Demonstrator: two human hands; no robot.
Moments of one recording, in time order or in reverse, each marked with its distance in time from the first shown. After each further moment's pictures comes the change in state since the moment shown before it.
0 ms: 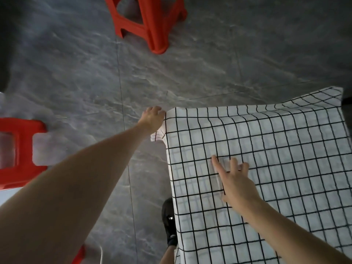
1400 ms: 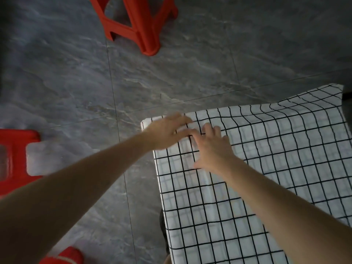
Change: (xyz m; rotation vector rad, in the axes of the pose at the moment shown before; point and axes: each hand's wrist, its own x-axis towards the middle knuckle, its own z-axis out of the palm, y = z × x) left_hand -0.021 0.056 0.019 0.304 -0.125 0.633; right_hand 0.095 -0.005 -0.067 0.093 0.144 -0.134
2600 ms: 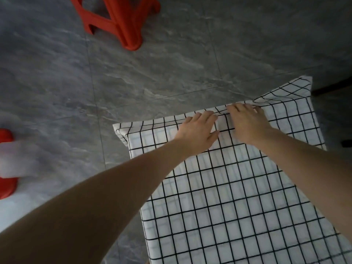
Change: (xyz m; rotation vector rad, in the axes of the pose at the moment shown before) left_hand 0.060 0.122 0.076 0.166 0.100 0.059; right_hand -0.003 0.153 -0.019 -0.207 0.112 0.147
